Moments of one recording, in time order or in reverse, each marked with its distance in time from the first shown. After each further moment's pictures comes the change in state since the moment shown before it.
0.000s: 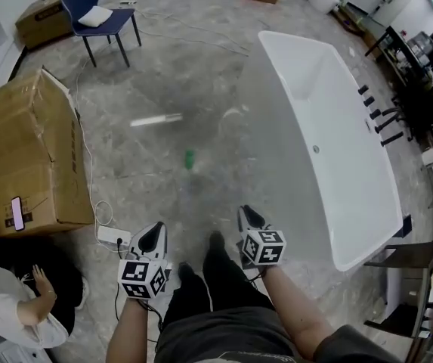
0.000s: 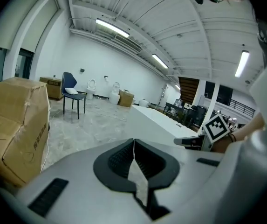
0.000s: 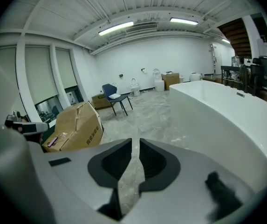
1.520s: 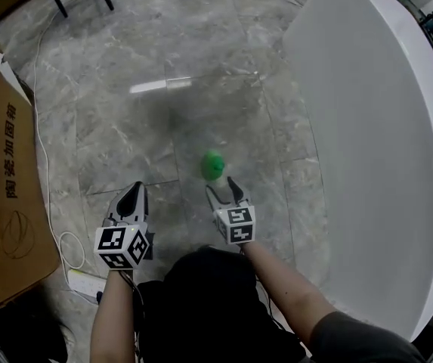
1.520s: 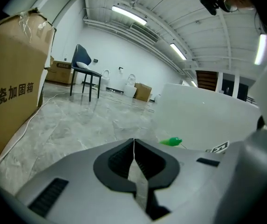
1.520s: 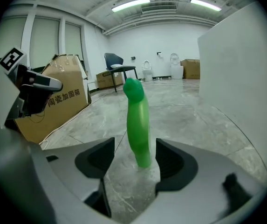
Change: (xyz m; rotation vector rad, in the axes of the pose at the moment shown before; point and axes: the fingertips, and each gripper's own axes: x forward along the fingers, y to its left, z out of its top) left arm 0.461 0.357 -0.239 -0.053 -0.021 0.123; right arm 0.616 -0.081 -0.244 -0.201 0.046 0.086
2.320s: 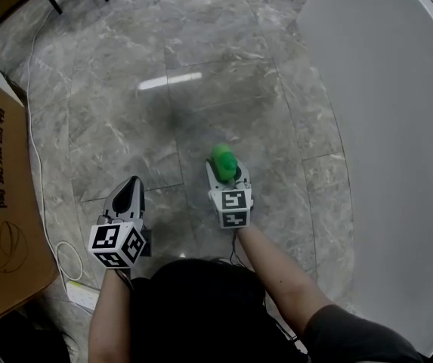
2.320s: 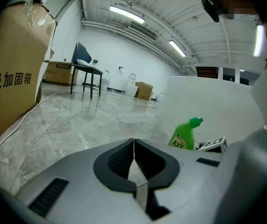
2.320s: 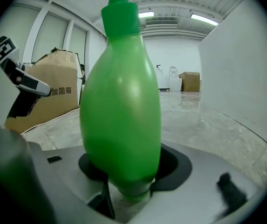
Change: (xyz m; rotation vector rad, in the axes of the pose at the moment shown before) left arm 0.065 0.041 -0.056 0.042 -0.019 0.025; right arm 0.109 -0.021 -0.006 -0.055 -0.167 -0.038
